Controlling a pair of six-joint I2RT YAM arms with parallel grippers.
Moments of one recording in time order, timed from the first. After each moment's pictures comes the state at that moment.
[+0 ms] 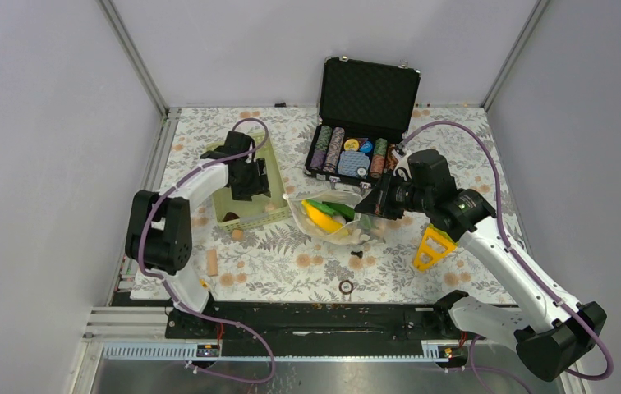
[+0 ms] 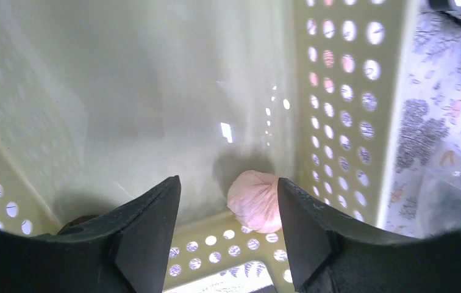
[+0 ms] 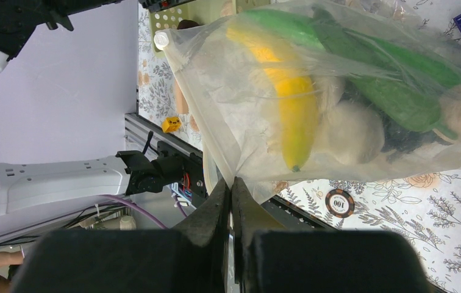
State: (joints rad) left arm -0.24 1.73 1.19 -0.58 0.09 -0.41; right arm 0.53 1.06 1.06 -0.66 -0.35 0.79
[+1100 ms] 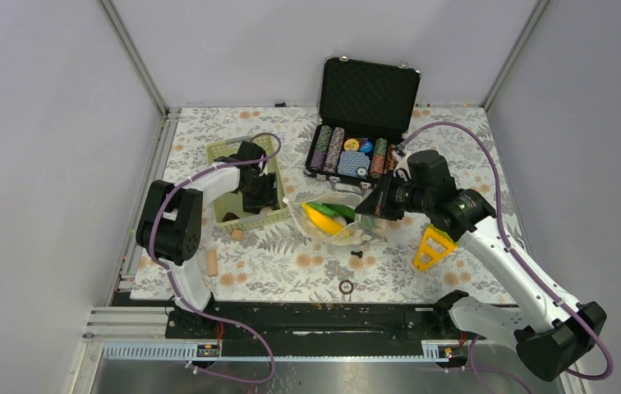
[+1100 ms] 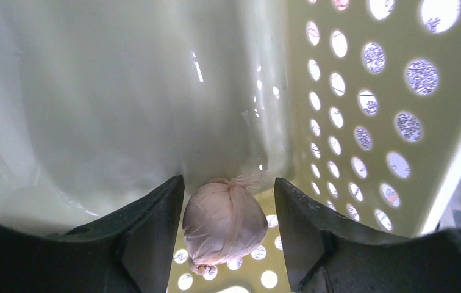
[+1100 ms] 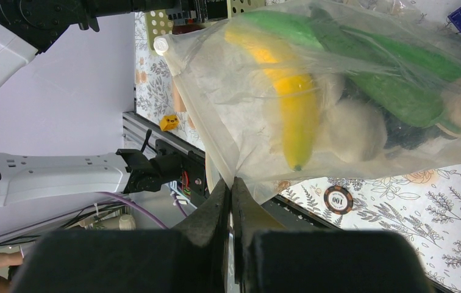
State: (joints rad) left arm -0.29 1.82 1.16 -0.58 0.21 -0.39; right arm 0.53 1.06 1.06 -0.67 -0.35 0.79
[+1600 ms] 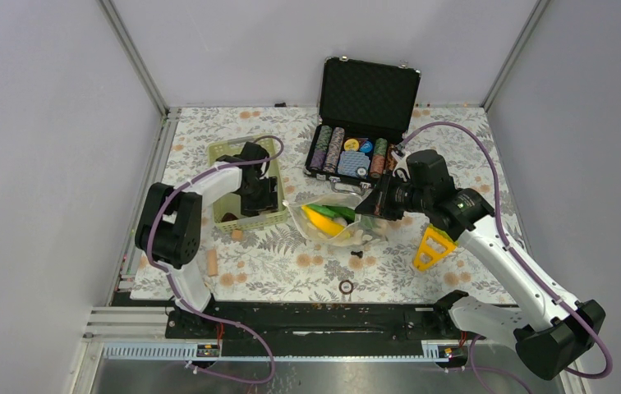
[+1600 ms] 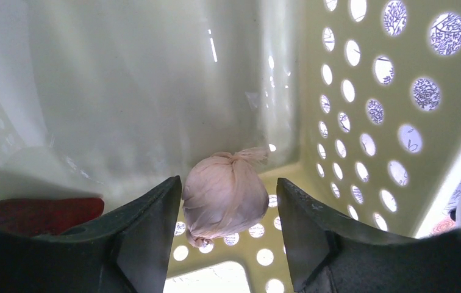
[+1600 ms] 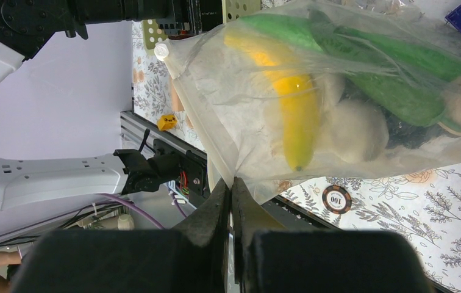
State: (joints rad) left arm -0.32 1.79 1.17 -0.69 0.14 -0.40; right arm 0.53 1.07 1.06 -0.67 -0.35 0.79
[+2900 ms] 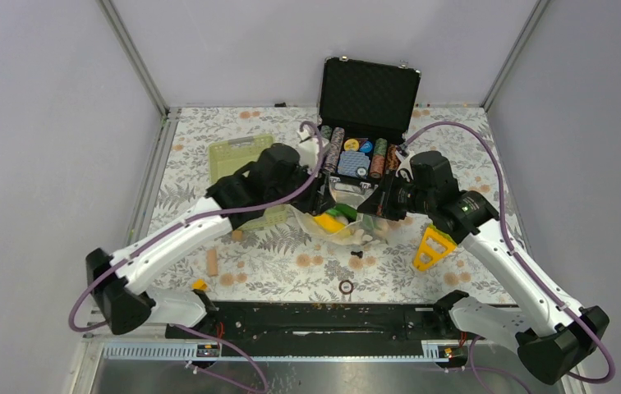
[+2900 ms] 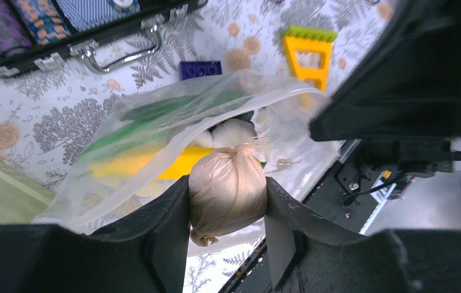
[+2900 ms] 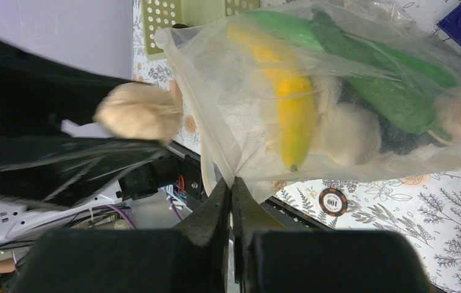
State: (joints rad) left arm -0.84 1.27 1.28 -0.54 0.14 -0.33; right arm 0.53 1.04 1.06 -0.67 -0.32 0.78
